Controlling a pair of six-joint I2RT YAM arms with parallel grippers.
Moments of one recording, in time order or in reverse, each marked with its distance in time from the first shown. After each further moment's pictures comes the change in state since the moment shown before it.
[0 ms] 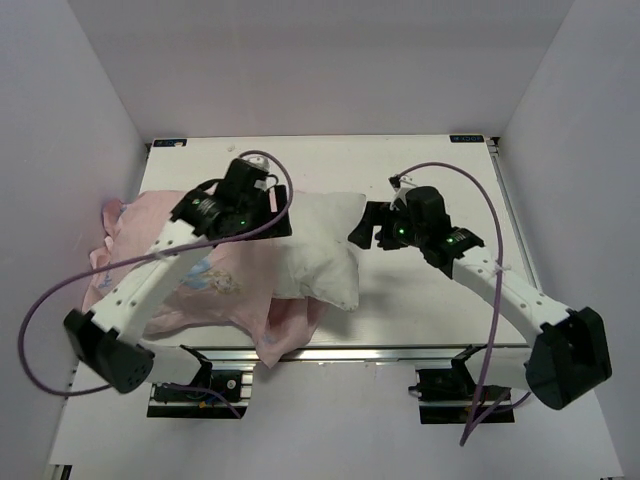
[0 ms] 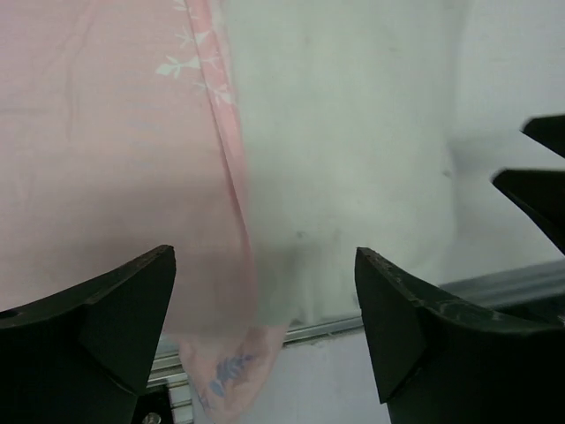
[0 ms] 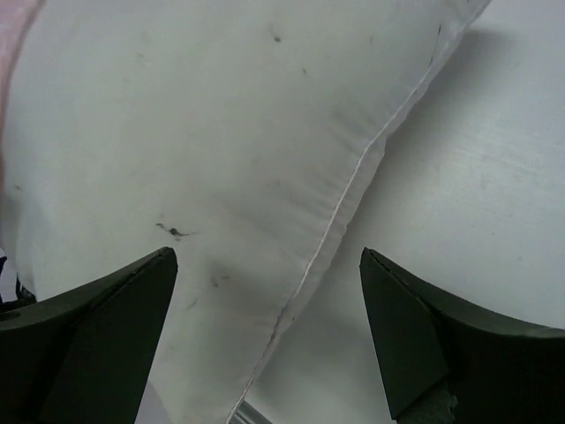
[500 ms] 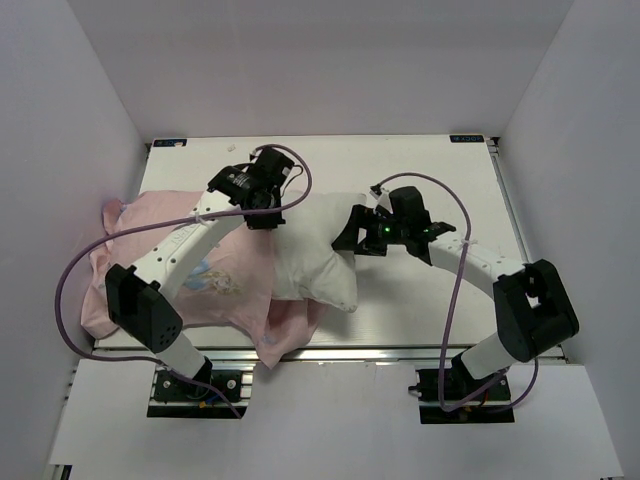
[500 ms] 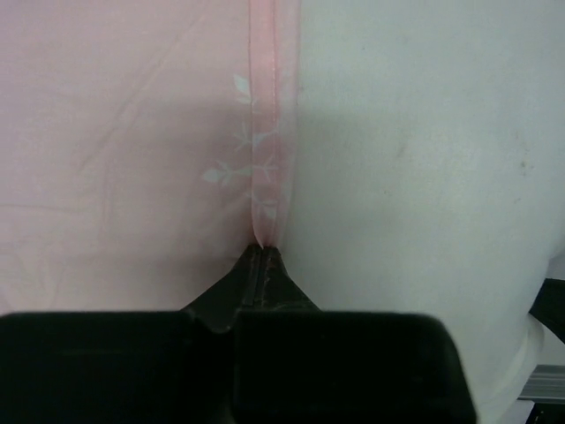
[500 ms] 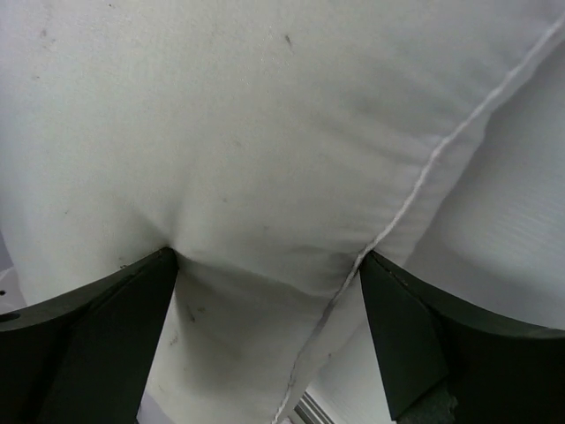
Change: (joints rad) left arm 0.000 0.324 0.147 -0.085 -0.211 0.001; right arm -0.039 0.284 -0.002 0.135 -0.300 0.177
